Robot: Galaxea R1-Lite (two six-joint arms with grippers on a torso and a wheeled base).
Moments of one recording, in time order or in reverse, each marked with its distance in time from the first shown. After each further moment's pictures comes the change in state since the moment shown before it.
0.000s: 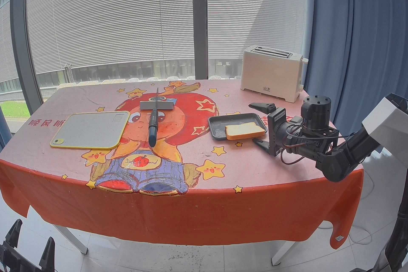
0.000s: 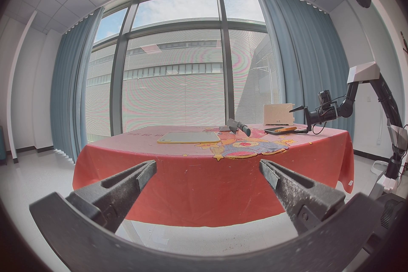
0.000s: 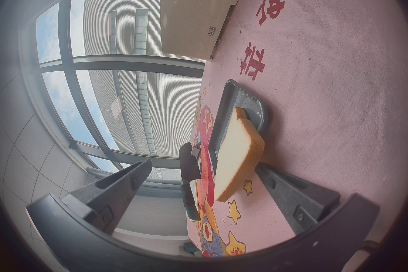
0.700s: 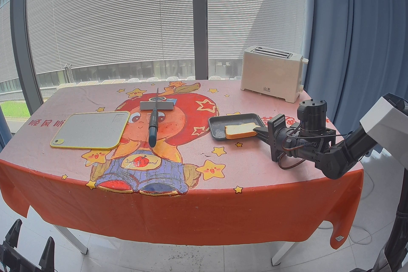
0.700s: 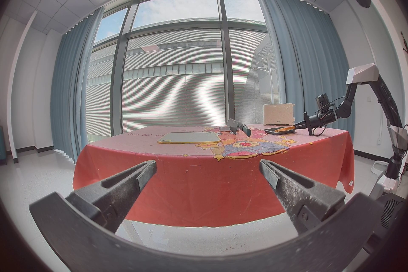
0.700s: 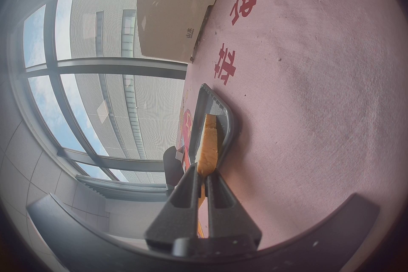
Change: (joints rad) left arm 0.000 0.000 0.000 0.000 0.001 0.000; right arm -0.014 0.034 -0.021 0.137 -0.001 0.000
